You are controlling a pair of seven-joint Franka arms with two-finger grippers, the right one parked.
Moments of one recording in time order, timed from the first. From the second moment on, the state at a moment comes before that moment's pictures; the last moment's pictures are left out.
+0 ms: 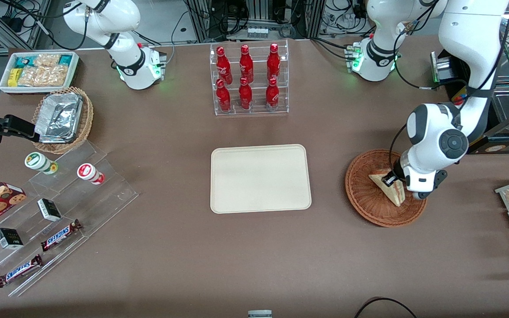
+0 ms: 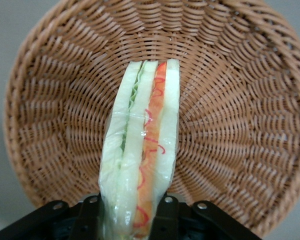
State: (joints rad) arm 0.02 0.30 -0.12 -2.10 -0.01 2.27 -0.79
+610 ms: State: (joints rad) arm -0.13 0.30 -0.16 -1.86 -0.01 2.01 -0.70
